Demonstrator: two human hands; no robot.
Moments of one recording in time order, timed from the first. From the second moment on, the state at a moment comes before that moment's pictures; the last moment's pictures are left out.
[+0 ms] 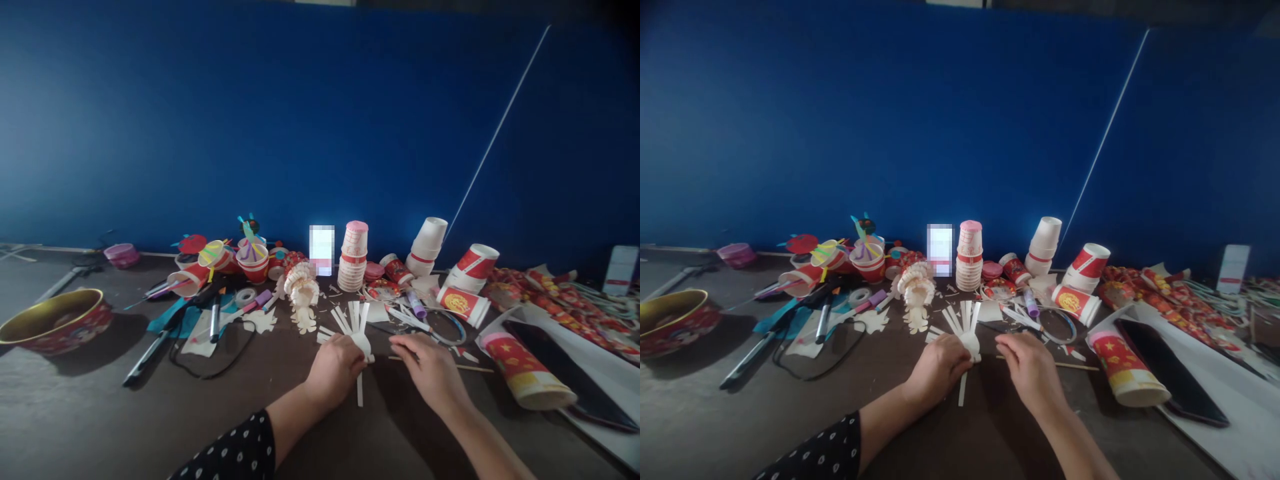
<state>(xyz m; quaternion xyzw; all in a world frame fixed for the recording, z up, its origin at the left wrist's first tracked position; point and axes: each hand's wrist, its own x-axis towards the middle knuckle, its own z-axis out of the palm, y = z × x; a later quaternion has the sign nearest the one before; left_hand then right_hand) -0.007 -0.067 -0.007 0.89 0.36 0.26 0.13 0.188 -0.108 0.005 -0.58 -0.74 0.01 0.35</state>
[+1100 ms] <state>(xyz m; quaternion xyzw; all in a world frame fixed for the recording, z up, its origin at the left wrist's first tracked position) -0.026 -0.075 -0.004 0.94 0.22 0.23 0.14 0.169 -0.127 0.013 -0.51 -0.84 0.06 0.21</state>
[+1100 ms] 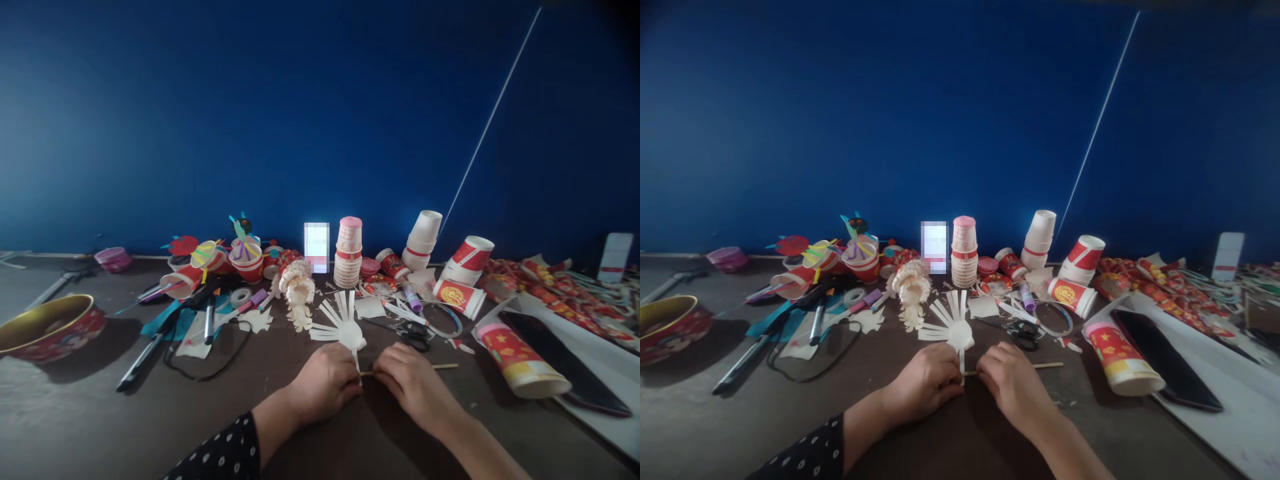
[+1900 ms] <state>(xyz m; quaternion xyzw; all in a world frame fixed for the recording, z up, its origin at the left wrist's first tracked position) -0.029 -0.079 0.004 0.93 0.22 0.23 0.17 0.166 -0.127 0.013 -0.49 -0.84 0.10 0.19</state>
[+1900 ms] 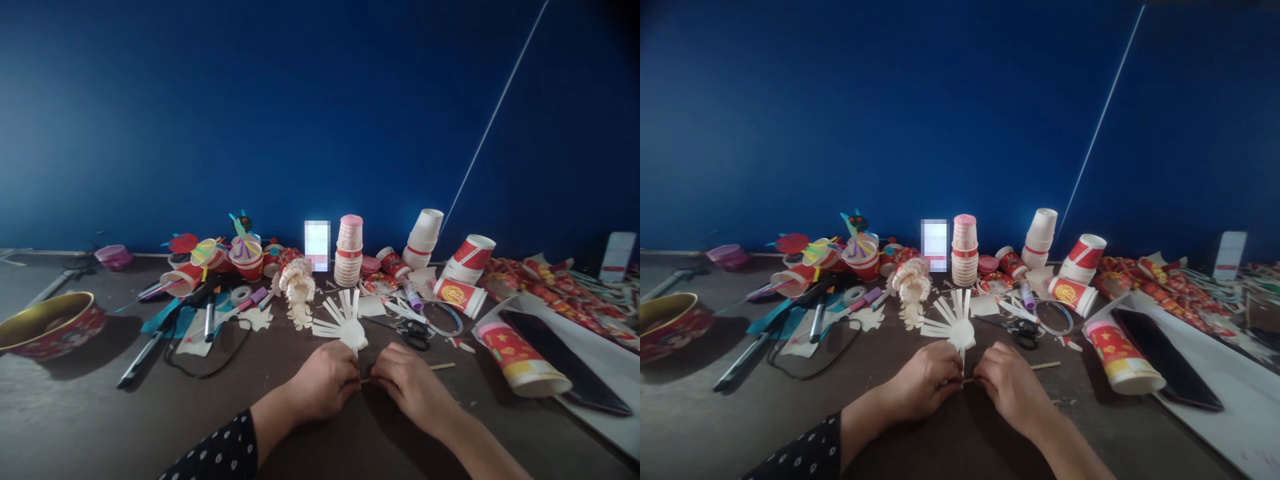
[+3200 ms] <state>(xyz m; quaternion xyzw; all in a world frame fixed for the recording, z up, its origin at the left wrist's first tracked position) -0.032 -0.070 0.002 0.94 0.17 0.21 0.18 0.151 -0.126 0.007 -0.43 -0.89 0.00 0.15</state>
